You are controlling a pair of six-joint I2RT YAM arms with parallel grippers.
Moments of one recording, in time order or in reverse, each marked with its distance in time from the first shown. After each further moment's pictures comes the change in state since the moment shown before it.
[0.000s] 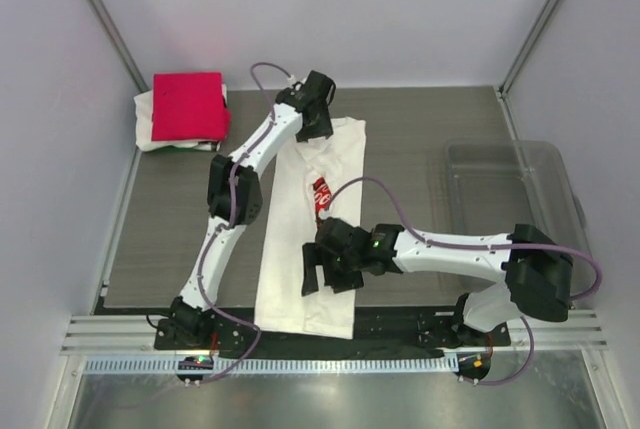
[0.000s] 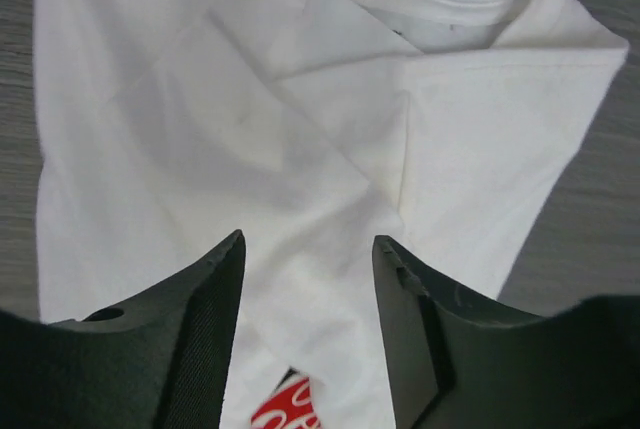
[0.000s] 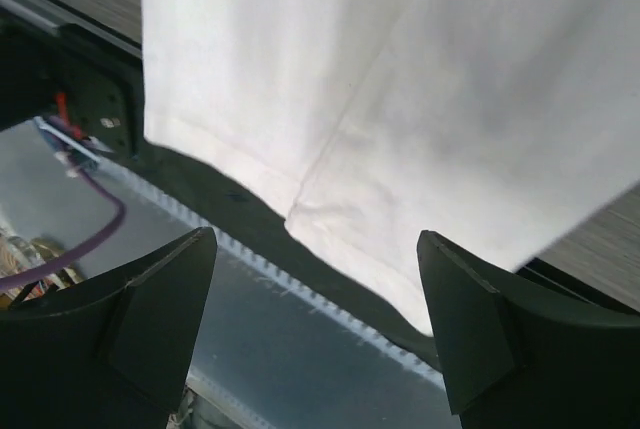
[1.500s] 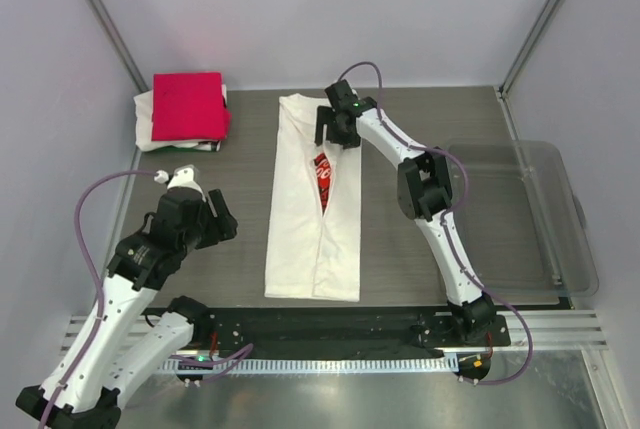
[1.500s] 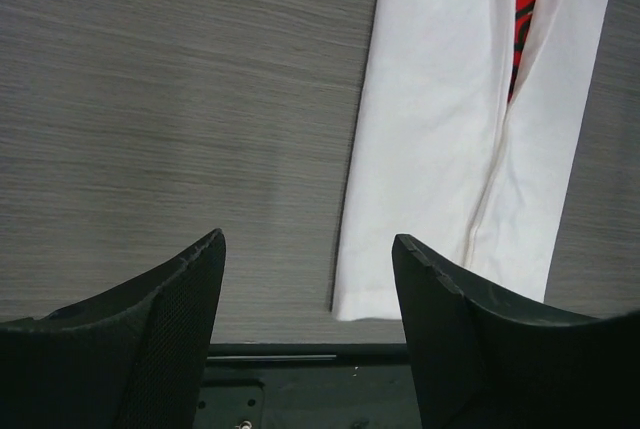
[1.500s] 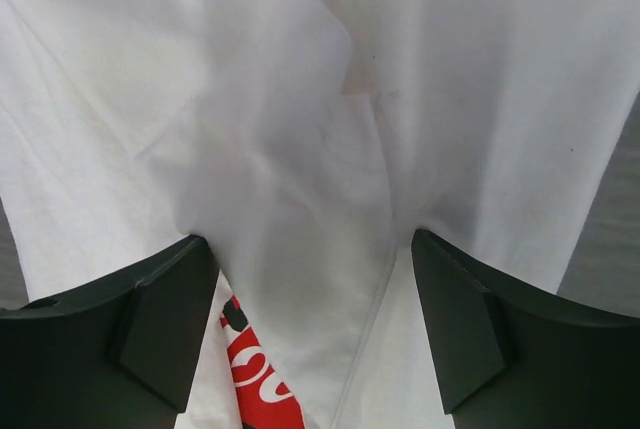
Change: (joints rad) left arm 0.058 -1.854 -1.585 0.006 -0.012 0.088; right arm -0.655 1.091 1.466 -0.337 0.172 -0.512
